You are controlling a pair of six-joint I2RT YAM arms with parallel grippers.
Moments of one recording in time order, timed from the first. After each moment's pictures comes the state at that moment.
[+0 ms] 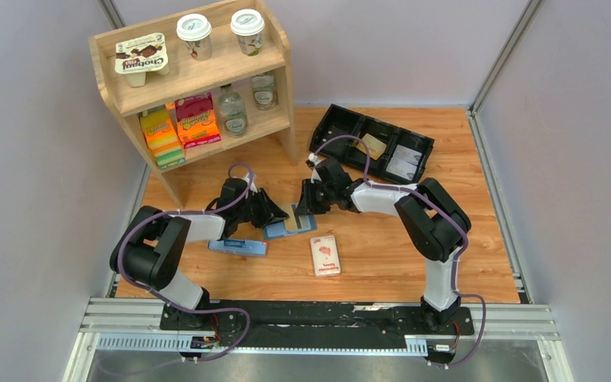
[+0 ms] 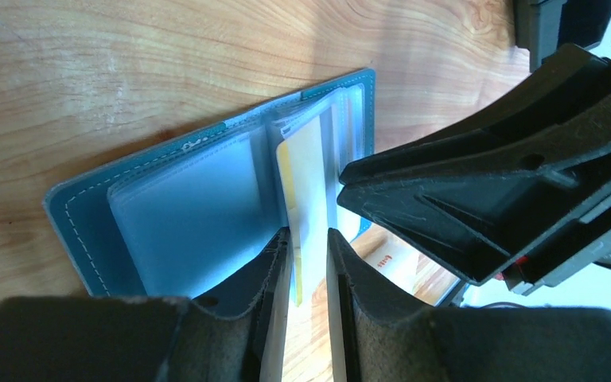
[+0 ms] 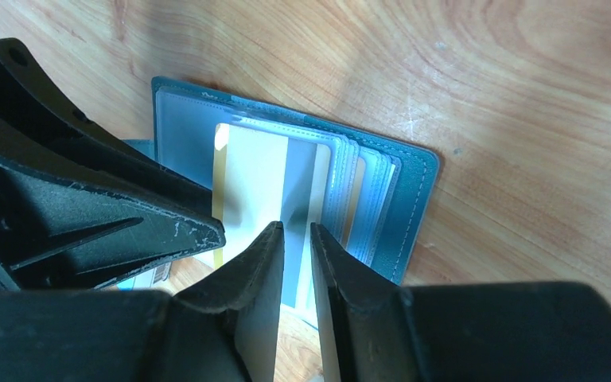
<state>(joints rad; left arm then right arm) -0.36 1.56 0.53 0.34 0.44 -0.90 0.69 1.94 1.13 0.00 -0.33 0.59</state>
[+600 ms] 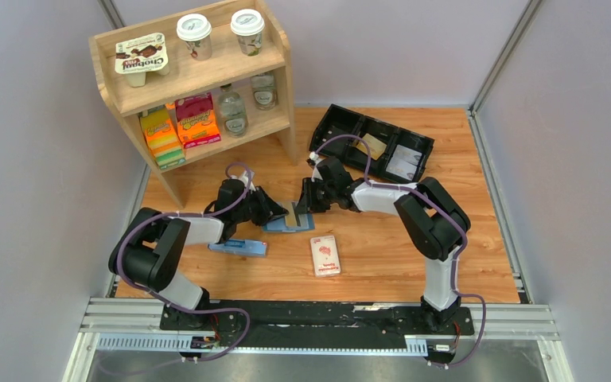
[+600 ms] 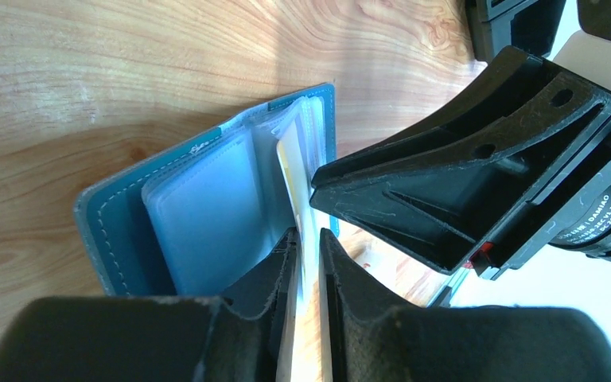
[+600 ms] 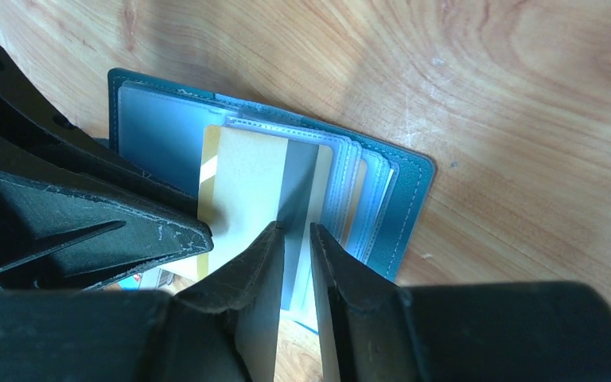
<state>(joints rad) -0.36 1.54 0.48 0.48 0.45 -0.94 0.68 1.95 1.13 0.03 -0.35 0.60</state>
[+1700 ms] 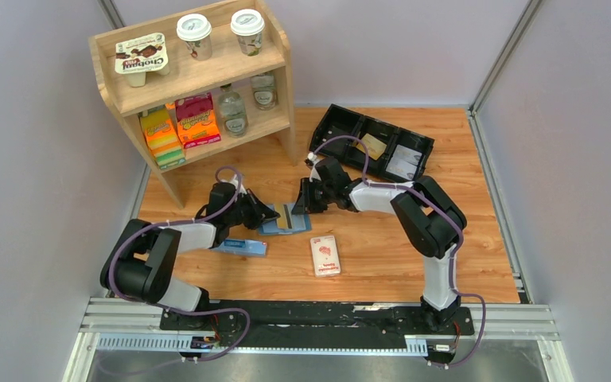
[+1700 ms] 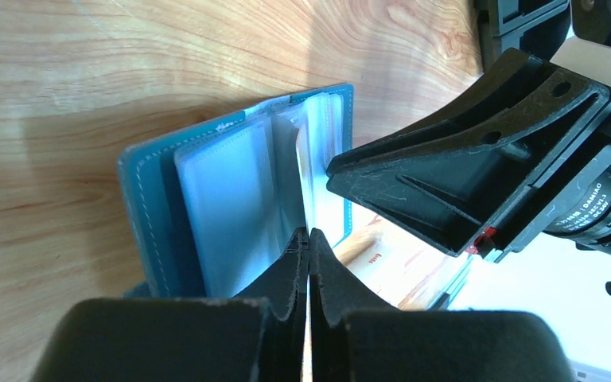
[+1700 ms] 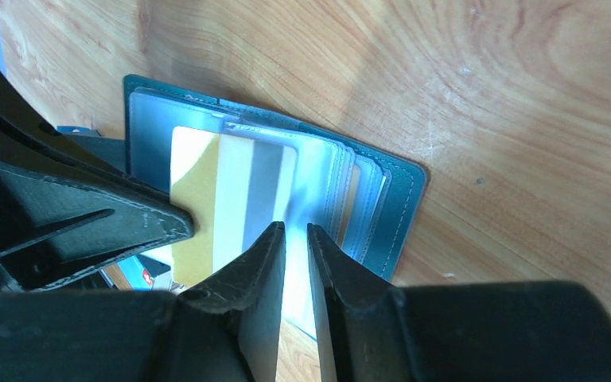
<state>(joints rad) -0.30 1.48 0.43 0.44 0.45 -0.94 0.68 1.98 1.15 0.06 -0.38 0.62</state>
